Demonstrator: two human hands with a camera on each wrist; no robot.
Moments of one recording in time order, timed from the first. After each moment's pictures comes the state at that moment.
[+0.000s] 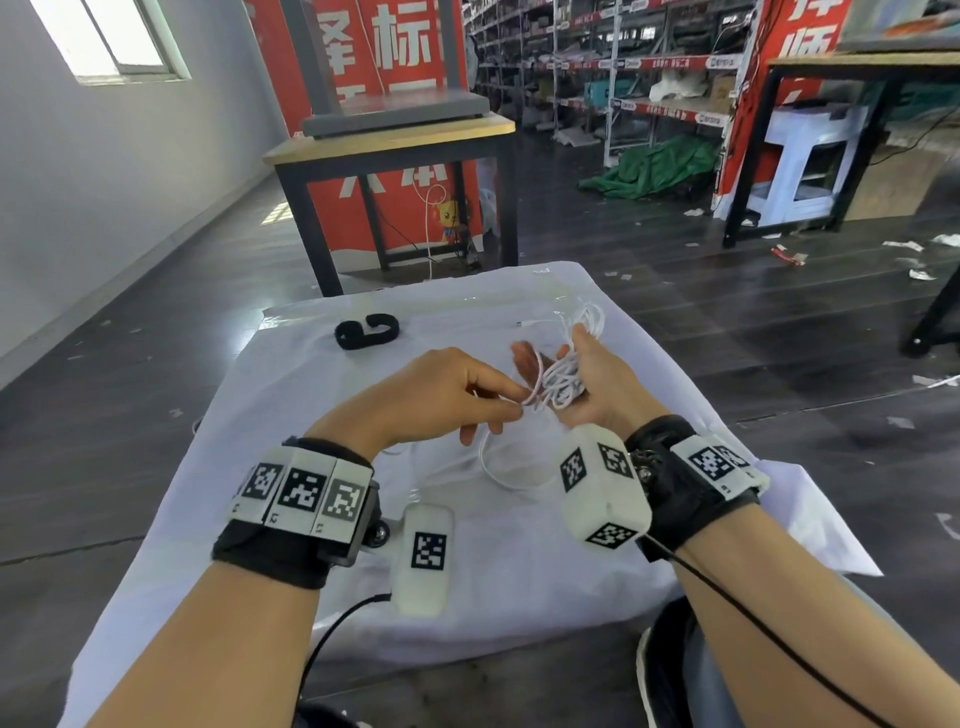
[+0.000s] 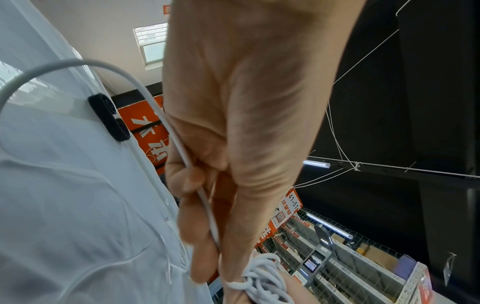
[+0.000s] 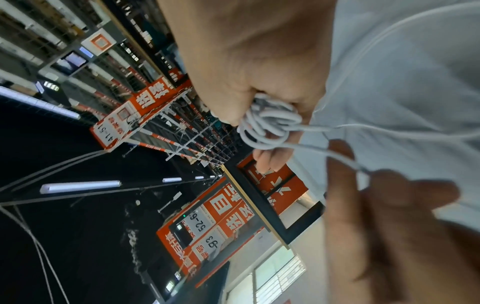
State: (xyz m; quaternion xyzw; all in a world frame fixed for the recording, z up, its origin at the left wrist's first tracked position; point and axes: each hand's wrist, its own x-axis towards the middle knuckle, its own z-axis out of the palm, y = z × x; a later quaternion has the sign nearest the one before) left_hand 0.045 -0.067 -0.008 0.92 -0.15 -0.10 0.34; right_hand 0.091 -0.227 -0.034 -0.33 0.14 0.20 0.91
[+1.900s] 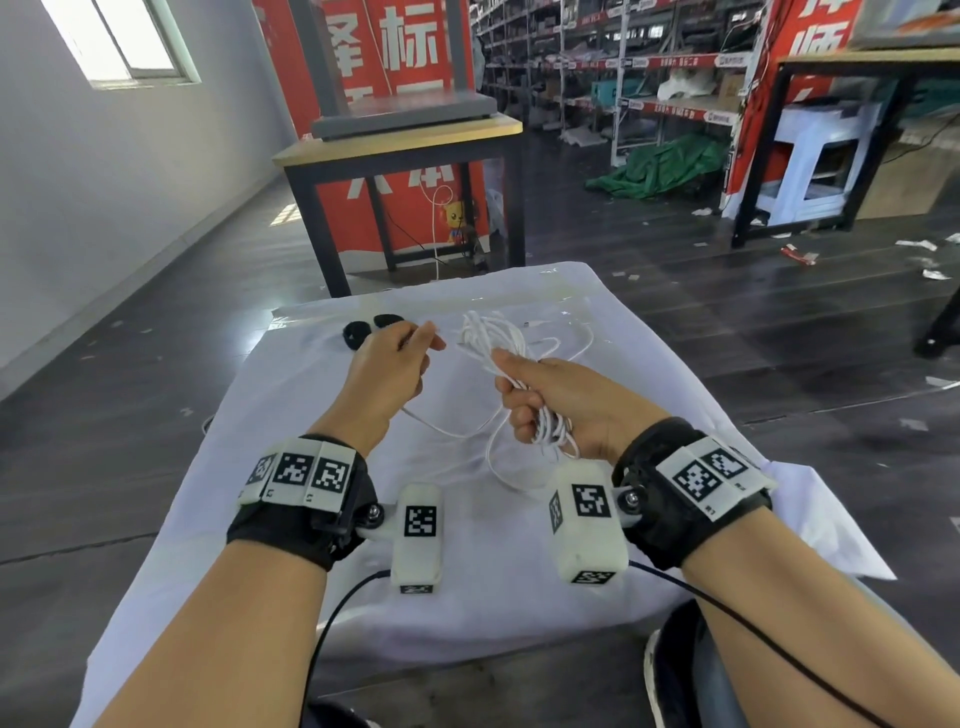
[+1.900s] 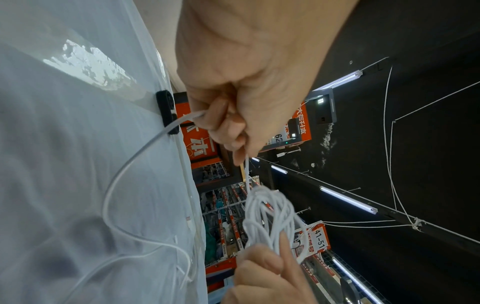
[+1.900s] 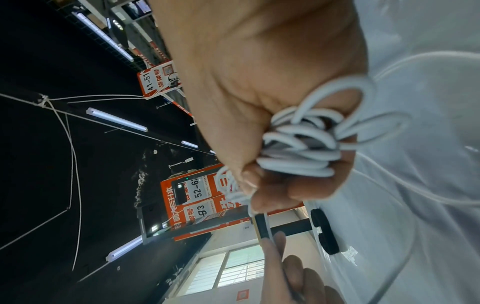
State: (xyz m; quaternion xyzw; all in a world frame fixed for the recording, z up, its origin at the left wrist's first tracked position) left_hand 0.070 -0.035 -0.029 0.84 0.08 0.14 0.52; right_hand 0.078 -0.217 -0.036 -0.56 -0.03 0.31 0.76
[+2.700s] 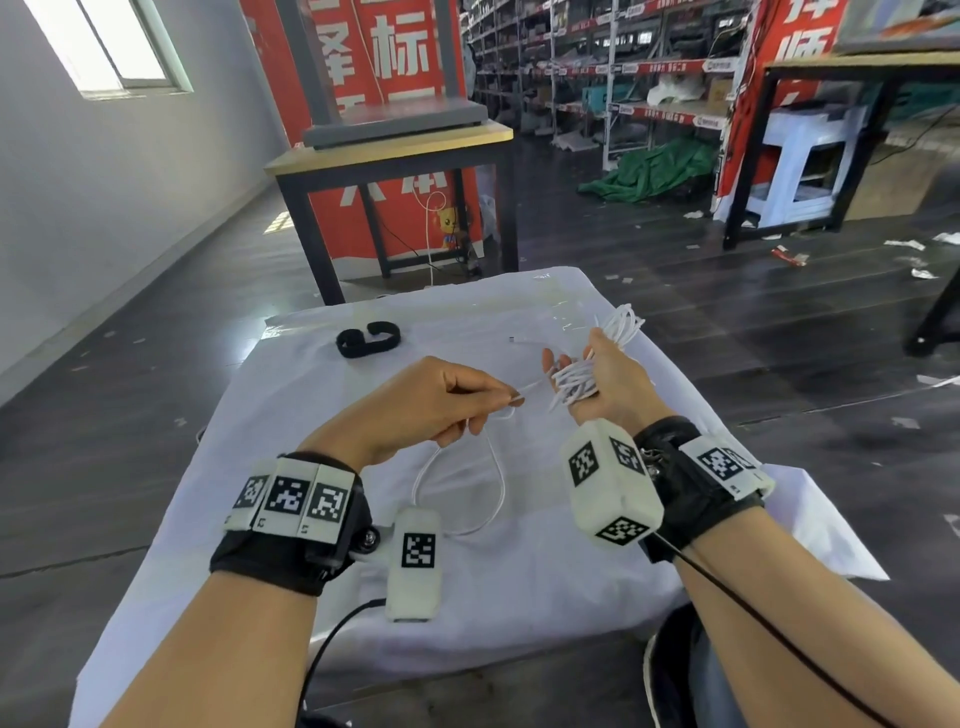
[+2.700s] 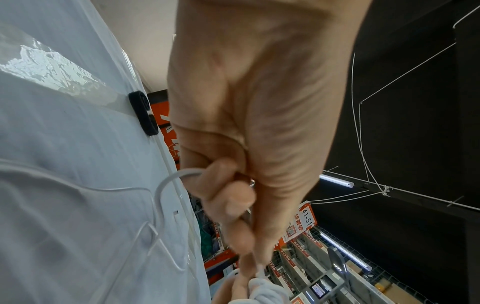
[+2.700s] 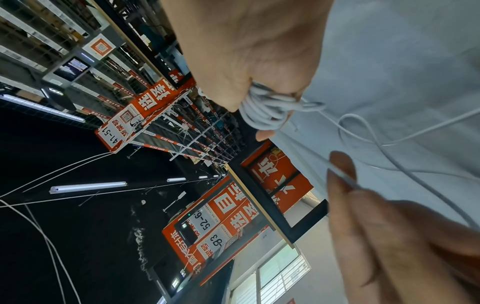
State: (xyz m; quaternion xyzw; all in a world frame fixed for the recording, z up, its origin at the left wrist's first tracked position) left_hand 0.048 -0.058 -0.017 0.86 -0.11 -0.12 0.49; right_hand 0.100 -0.235 -0.037 -0.28 0.20 0.11 0.93
